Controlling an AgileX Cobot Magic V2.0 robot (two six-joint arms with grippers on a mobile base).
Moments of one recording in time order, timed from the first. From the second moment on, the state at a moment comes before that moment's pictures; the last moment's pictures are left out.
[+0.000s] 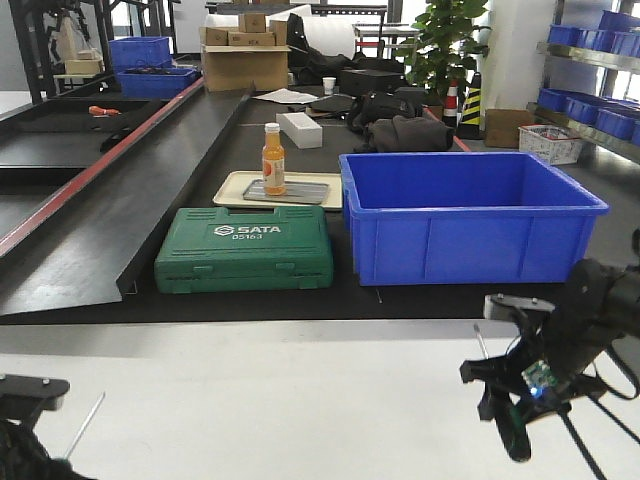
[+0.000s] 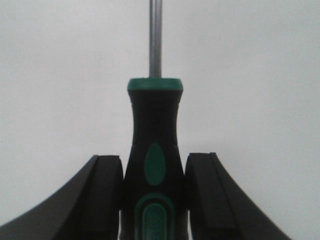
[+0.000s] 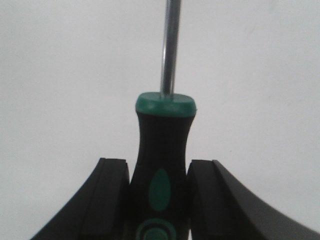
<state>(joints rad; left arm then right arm) -0.11 1.64 -0.95 0.10 0.60 -0.12 0.00 2.02 -1.62 0.23 0.97 -0.12</state>
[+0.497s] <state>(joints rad) -0.11 1.04 -0.95 0.10 0.57 -0.12 0.00 1.34 -1.35 0.42 0.82 -0.32</state>
